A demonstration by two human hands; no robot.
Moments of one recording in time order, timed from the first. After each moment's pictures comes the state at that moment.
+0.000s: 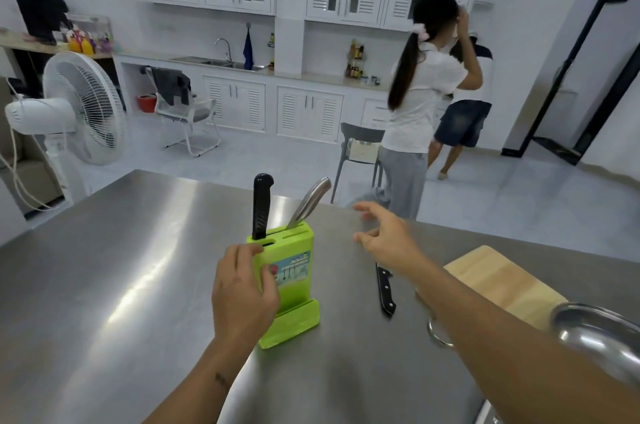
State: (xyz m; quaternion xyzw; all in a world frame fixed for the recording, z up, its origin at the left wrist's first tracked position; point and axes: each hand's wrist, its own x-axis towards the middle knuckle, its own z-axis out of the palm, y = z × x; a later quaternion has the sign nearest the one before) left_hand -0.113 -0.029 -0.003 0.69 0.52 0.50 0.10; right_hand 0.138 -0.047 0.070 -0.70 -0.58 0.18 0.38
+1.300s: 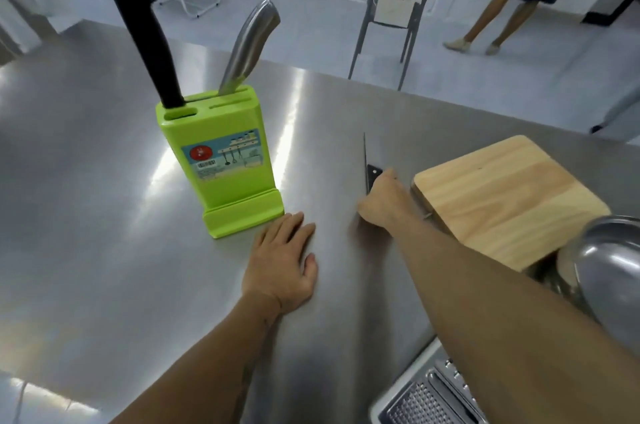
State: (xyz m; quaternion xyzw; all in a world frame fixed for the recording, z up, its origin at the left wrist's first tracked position) left_hand -0.003 -0.087 -0.156 0.84 0.50 0.16 0.11; right_hand 0.206 -0.043 -0.091 -0.86 -0.43 0.25 0.13
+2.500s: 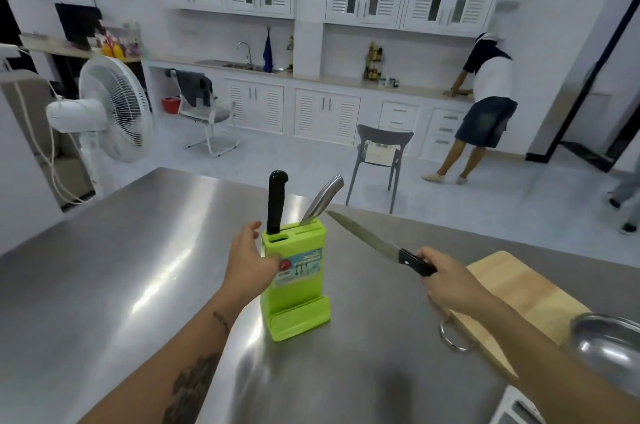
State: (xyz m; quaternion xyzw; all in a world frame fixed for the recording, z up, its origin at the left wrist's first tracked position) left_hand -0.125 0.010 0.015 0.62 0.57 0.39 0.37; right_hand 0.189 -0.114 0.052 -0.79 -0.53 0.22 0.23
